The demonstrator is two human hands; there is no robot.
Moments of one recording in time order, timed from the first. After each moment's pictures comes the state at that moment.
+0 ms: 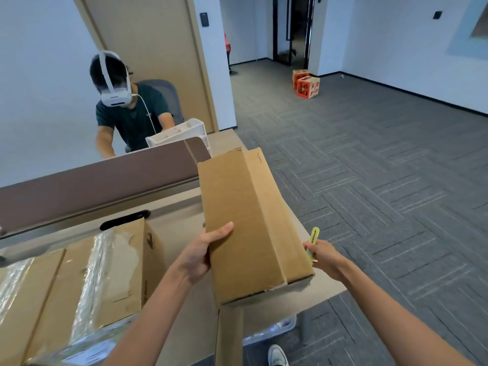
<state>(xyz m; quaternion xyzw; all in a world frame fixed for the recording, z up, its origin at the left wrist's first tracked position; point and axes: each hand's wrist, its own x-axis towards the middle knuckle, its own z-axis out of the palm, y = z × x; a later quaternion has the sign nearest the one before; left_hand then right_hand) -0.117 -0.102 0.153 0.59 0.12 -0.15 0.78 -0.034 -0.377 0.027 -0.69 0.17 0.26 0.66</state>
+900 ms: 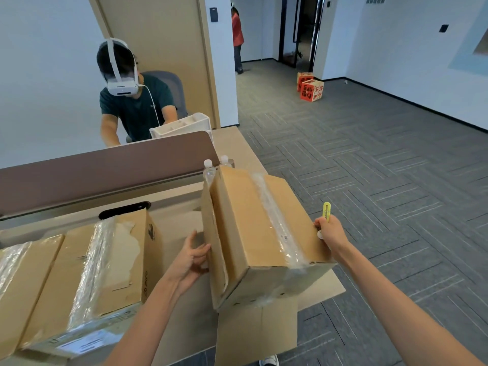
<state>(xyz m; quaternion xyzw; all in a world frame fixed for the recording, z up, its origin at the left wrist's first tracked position) -0.126 -0.042 0.075 0.49 0.21 -0.11 0.84 0.000 -0.370 0.054 -0.79 0.19 0.05 0.58</state>
